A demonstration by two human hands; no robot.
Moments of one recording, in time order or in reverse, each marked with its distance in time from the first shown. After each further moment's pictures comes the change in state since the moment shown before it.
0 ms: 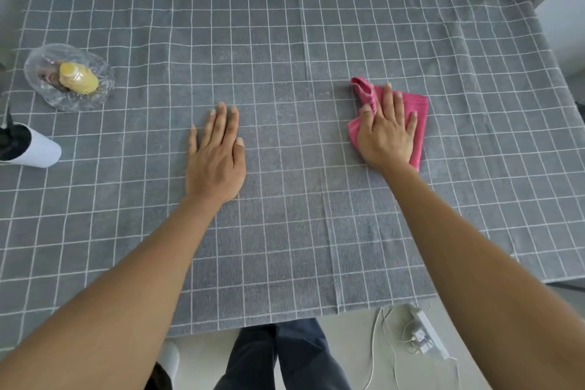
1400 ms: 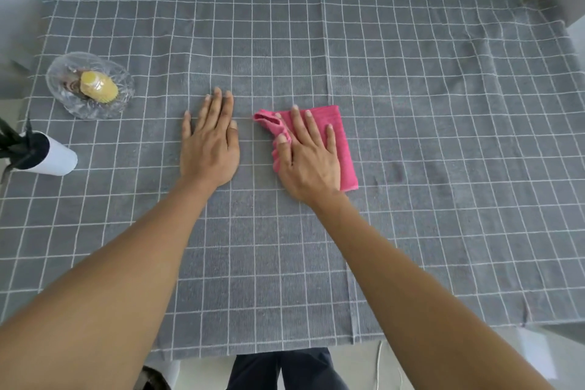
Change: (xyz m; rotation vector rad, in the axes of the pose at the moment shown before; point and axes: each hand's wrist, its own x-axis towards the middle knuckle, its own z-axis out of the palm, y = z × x) left_hand 0.048 -0.032 -0.010 0.000 0.064 -0.043; right_hand -0.046 -0.122 0.041 0.080 -0.066 -0.388
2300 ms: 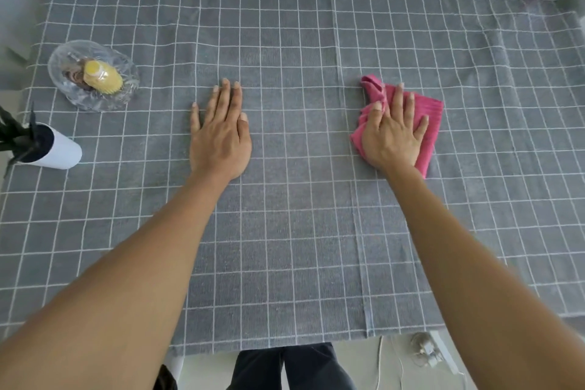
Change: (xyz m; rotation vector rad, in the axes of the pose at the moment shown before) left_hand 0.001 -0.001 0.002 0.020 -0.016 -0.016; right_hand 0.021 0.086 -0.039 -0.045 0.054 0.436
